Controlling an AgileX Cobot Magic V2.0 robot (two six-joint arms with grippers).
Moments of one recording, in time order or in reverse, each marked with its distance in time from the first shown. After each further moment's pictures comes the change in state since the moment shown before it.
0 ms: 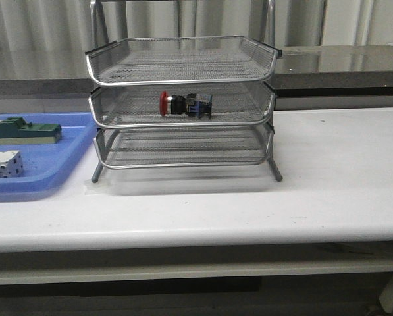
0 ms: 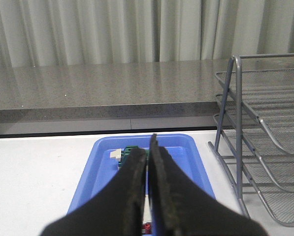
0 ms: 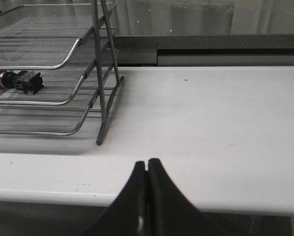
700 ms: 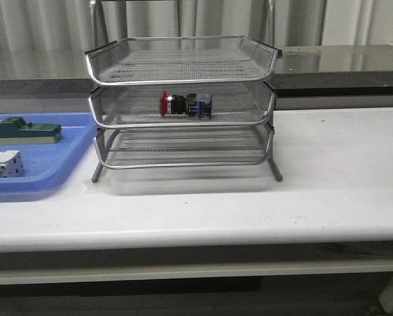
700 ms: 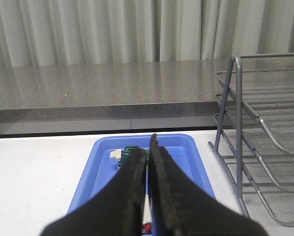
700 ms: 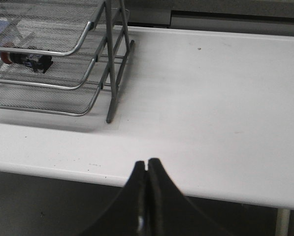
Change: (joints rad) left arm 0.000 0.000 0.000 0.000 0.000 0.000; right arm 0.000 0.380 -0.423 0.081 0.305 -0.122
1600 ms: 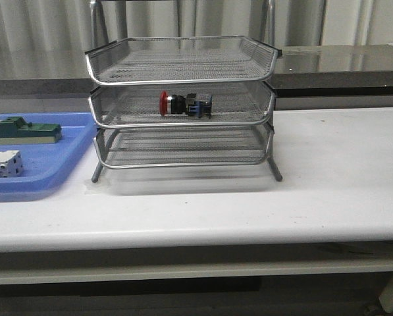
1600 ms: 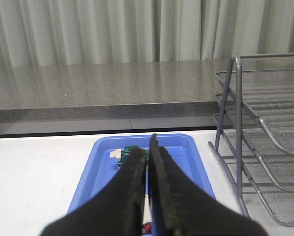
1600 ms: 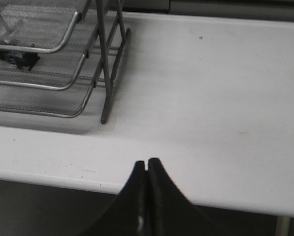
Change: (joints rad) left arm 0.000 0.000 0.000 0.000 -0.002 0.000; right arm 0.000 0.153 -0.016 0.000 -0.101 0.000
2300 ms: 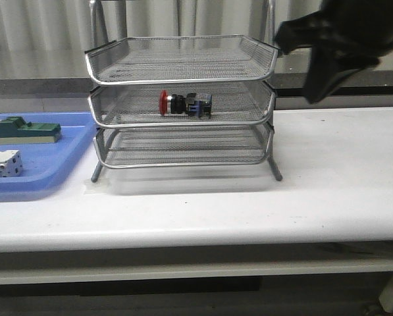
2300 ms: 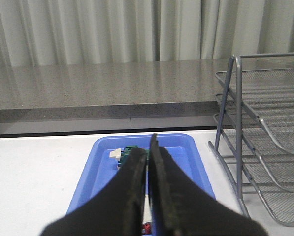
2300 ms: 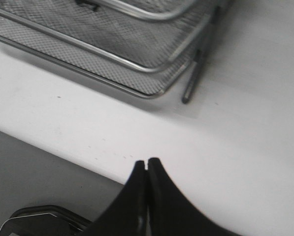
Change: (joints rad) left arm 0.000 0.000 0.000 0.000 0.000 0.000; right arm 0.234 0.782 -0.476 0.002 0.139 -0.009
